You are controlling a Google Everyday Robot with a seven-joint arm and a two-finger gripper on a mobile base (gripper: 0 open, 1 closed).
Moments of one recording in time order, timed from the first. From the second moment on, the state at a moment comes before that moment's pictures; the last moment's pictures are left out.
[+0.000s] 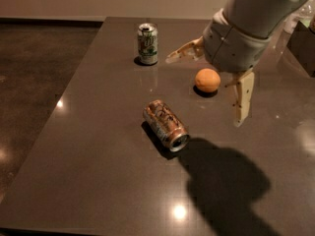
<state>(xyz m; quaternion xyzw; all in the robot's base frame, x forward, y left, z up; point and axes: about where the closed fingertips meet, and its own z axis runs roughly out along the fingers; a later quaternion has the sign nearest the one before) 0.458 -0.092 0.949 -0.91 0.39 0.01 0.15</state>
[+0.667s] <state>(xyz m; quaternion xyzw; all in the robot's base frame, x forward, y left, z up) 0.437 -0.064 0.930 -0.97 0.22 0.01 0.13</state>
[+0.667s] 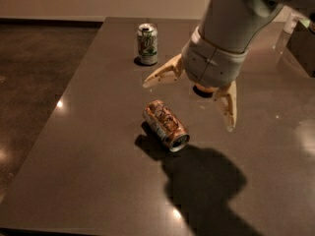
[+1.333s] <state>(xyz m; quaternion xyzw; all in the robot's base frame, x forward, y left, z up) 0.430 -0.038 0.910 -0.99 0.08 -0.02 0.11</state>
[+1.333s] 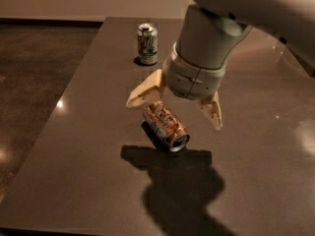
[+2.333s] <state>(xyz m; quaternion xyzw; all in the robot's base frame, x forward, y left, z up) 0.452 -0.035 0.900 -1.00 0.00 -0.05 0.05</state>
